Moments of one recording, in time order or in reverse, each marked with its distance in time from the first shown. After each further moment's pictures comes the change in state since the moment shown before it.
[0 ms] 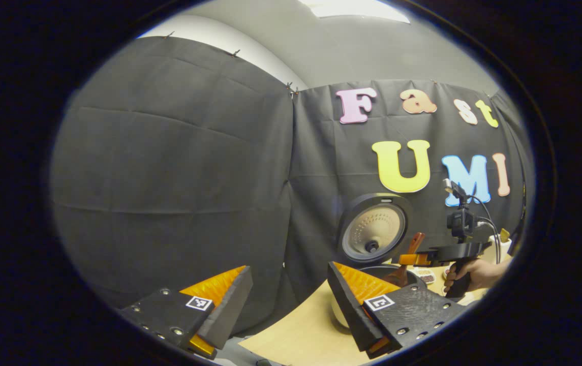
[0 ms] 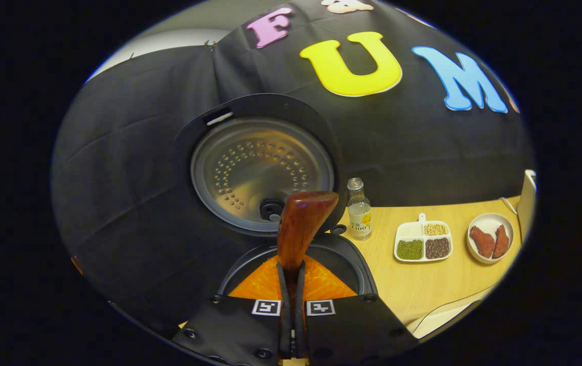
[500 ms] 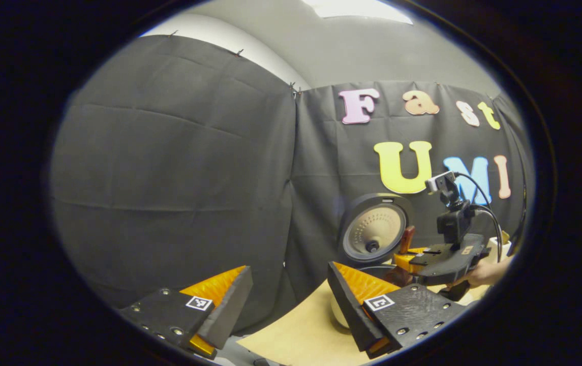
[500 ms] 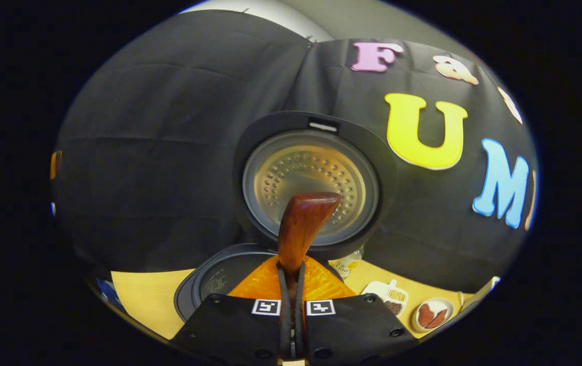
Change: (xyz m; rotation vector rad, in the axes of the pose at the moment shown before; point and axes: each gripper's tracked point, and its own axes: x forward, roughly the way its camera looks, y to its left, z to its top) left arm -0.002 0.000 -0.003 -0.016 0.000 0.009; right arm -0.009 0.028 0.016 -0.556 -0.123 -0.008
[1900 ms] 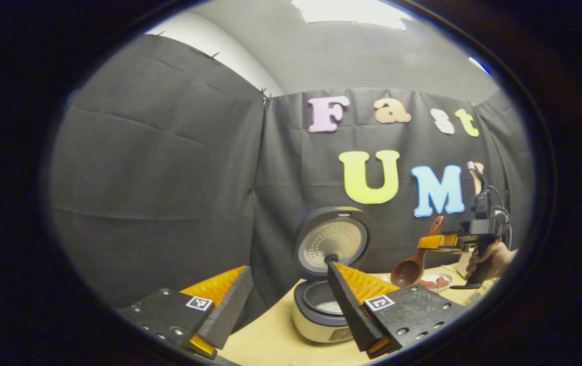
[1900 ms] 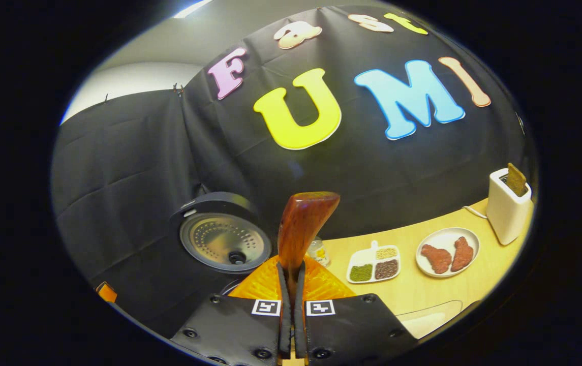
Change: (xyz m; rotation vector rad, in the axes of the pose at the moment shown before) left arm 0.019 -0.091 0.026 -0.008 -0.054 -0.205; right arm -0.107 -0.160 -0.012 0.782 -0.046 -0.205
